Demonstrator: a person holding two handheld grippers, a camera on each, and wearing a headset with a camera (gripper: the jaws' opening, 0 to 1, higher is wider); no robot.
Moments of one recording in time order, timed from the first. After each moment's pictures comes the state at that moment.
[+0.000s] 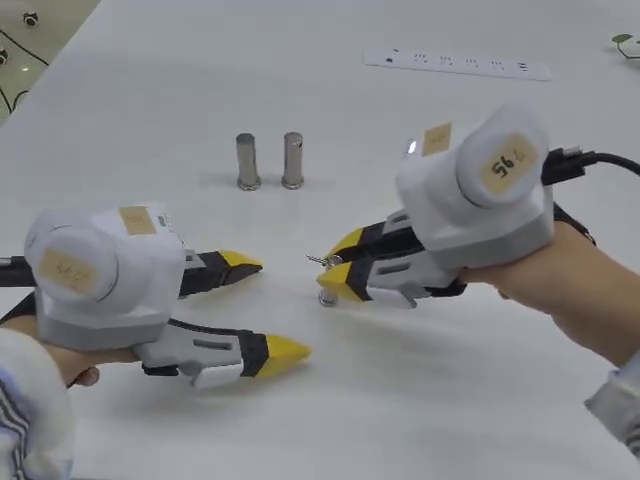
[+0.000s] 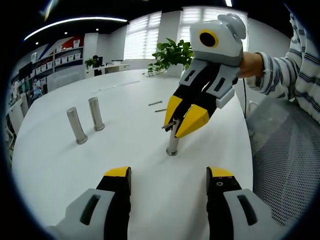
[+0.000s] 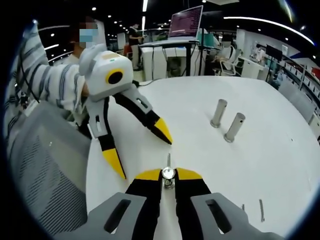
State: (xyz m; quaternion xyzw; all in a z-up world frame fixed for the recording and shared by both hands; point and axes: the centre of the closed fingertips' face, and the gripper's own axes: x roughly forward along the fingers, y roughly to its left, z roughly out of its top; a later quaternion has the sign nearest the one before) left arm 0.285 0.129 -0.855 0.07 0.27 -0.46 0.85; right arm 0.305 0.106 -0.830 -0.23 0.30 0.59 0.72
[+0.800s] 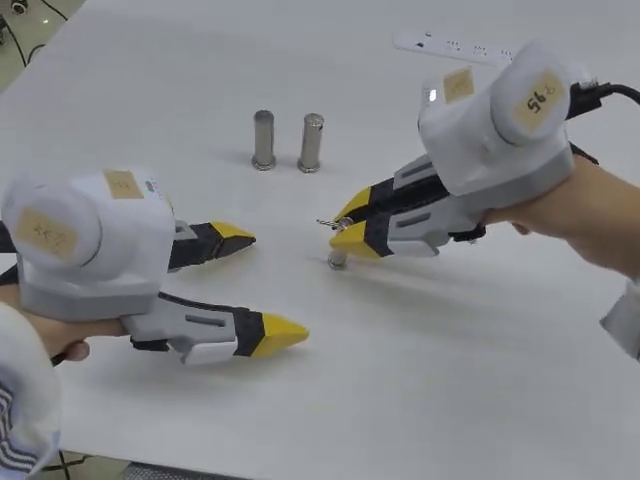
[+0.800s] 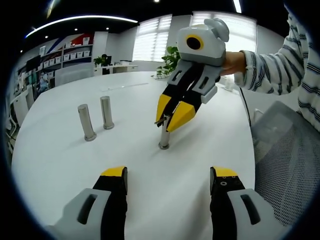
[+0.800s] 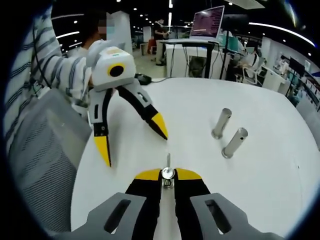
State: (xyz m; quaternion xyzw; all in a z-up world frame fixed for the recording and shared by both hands) left arm 0.295 0.137 -0.851 0.04 0.27 -0.43 0.86; right arm 0.336 0.112 -0.830 -0.27 0.27 0.67 0.64
